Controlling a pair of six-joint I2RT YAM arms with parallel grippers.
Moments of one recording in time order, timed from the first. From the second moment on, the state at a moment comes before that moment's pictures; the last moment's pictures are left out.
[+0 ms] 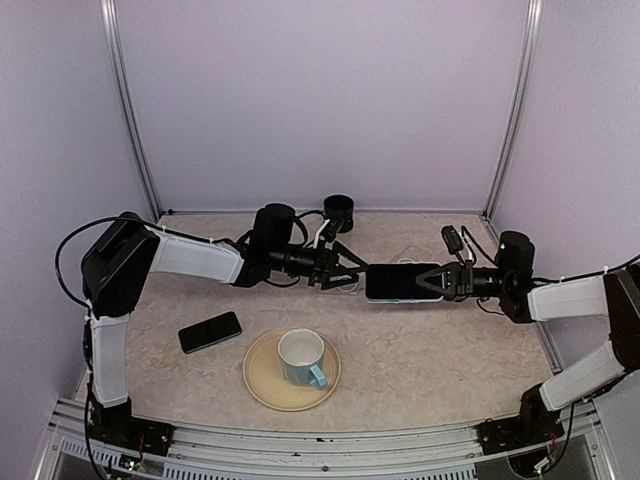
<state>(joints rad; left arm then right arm) -0.74 2.07 1.34 0.44 0.86 -0.85 0.22 1.38 0.50 0.68 -1.18 0.78</state>
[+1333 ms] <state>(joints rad) -0.80 2.07 1.20 0.88 1.04 -1.03 0.33 1.34 0.54 0.51 -1.21 0.58</state>
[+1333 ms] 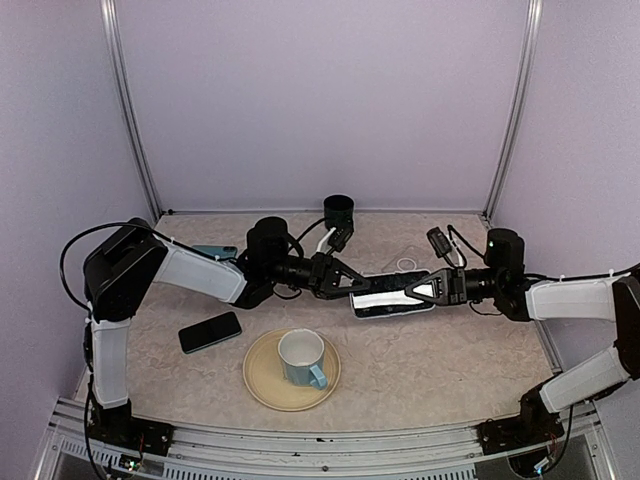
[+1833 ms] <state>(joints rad) -0.80 1.97 1.23 0.54 0.89 -0.78 0.33 1.34 0.59 0.40 -1.15 0.49</state>
